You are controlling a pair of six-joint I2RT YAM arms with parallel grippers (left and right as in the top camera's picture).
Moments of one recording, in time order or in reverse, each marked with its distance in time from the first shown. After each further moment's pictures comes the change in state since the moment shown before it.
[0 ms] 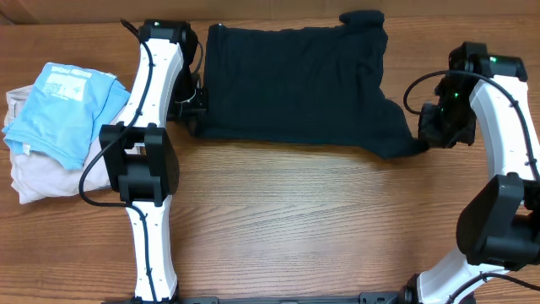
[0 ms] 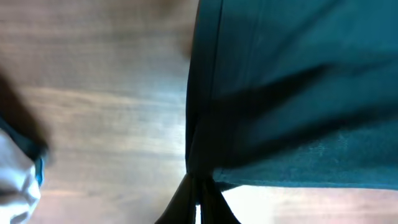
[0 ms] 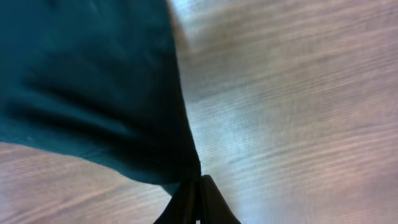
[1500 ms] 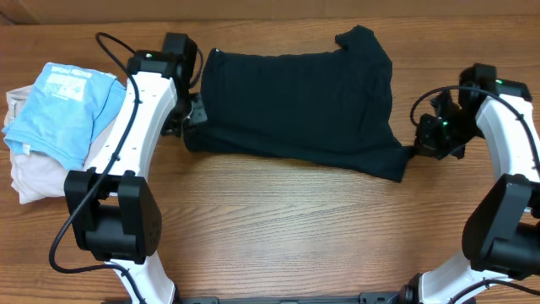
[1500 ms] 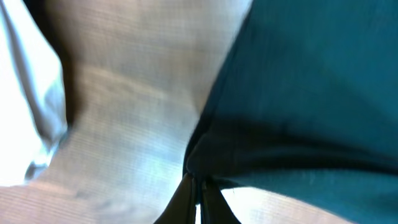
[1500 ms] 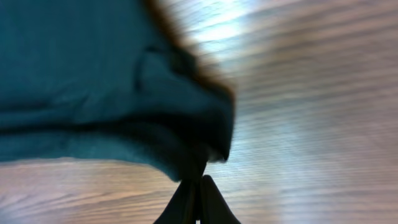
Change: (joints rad) left arm -0.033 -0.469 -0.562 0.466 -0.137 -0.250; right arm -0.065 -0.038 -0.193 0.193 -0.280 -0.085
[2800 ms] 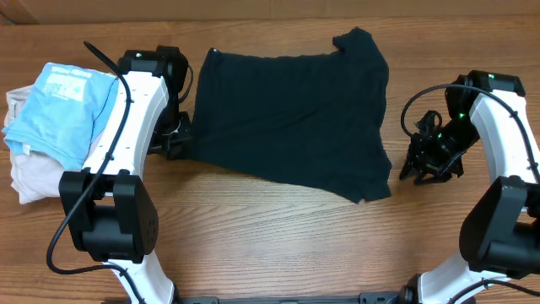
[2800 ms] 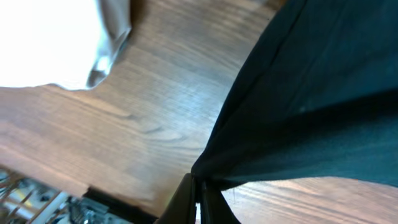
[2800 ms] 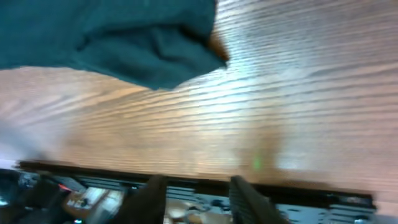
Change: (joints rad) left arm 0.027 0.000 -0.001 -0.304 -0.064 -0.042; right arm 0.035 -0.002 0.038 -0.385 0.006 -0.053
